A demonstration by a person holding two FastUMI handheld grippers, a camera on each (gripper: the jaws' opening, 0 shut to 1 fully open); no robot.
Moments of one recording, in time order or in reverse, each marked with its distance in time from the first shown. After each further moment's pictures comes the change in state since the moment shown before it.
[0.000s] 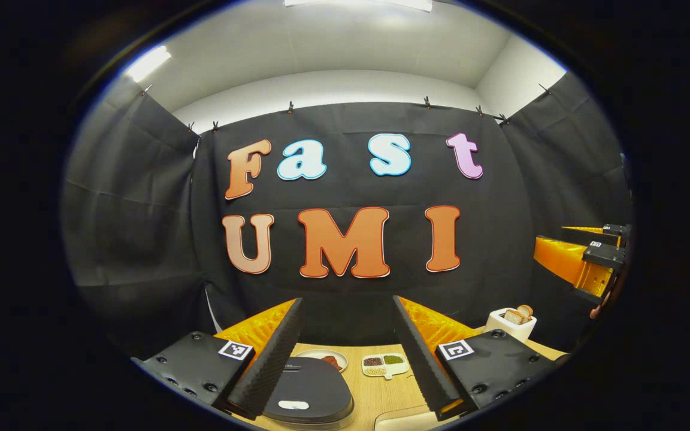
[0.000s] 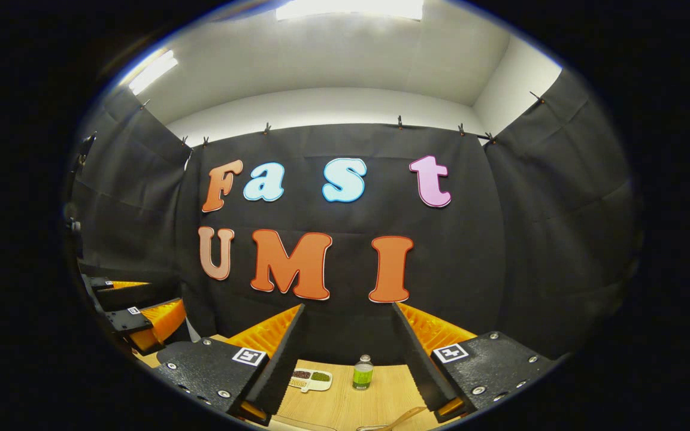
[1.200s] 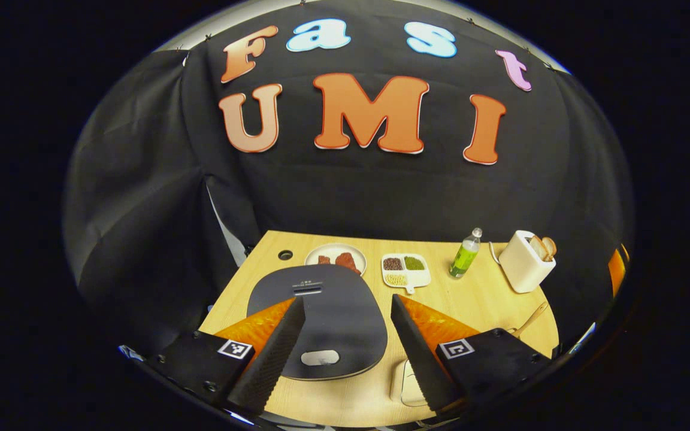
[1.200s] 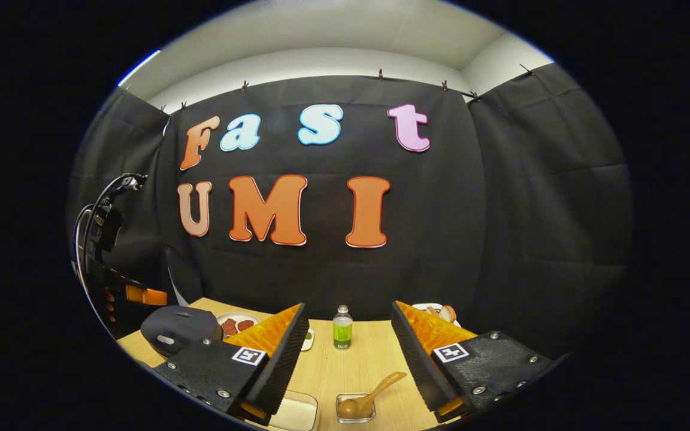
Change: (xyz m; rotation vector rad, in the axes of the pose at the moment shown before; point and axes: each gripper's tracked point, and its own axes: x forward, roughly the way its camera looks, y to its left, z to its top) left arm 0.038 0.058 -0.163 -0.057 0.749 0.031; right arm -0.026 -0.045 -0.092 -0.001 0.286 -0.082
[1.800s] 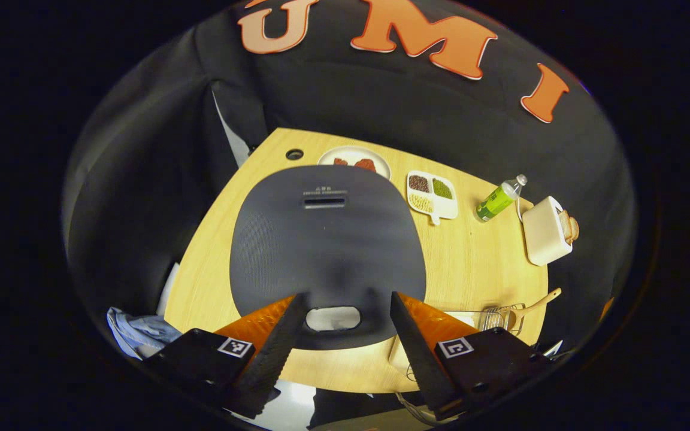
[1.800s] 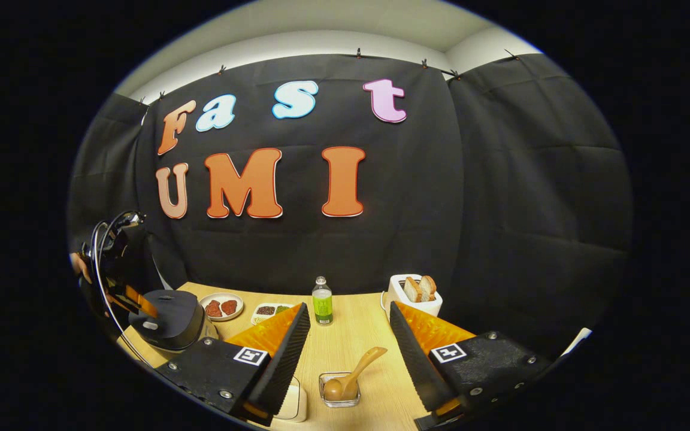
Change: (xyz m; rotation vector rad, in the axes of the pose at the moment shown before) left arm 0.056 0.030 -0.103 -0.195 0.493 0.017; right arm -0.008 -0.034 -0.038 0.045 0.110 -0.092
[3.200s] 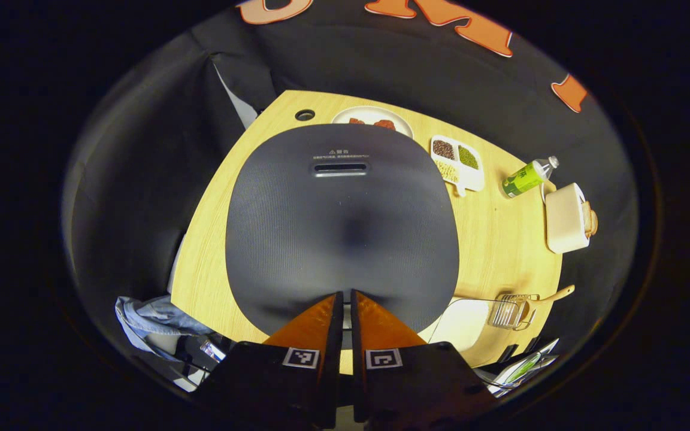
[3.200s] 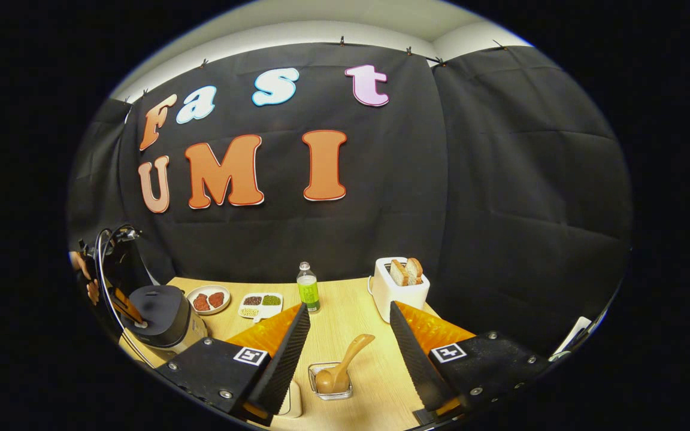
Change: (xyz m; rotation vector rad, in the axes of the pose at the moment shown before) left arm 0.017 0.017 -0.011 0.021 0.115 0.060; right arm -0.001 -0.015 -0.022 0.010 0.081 -0.061
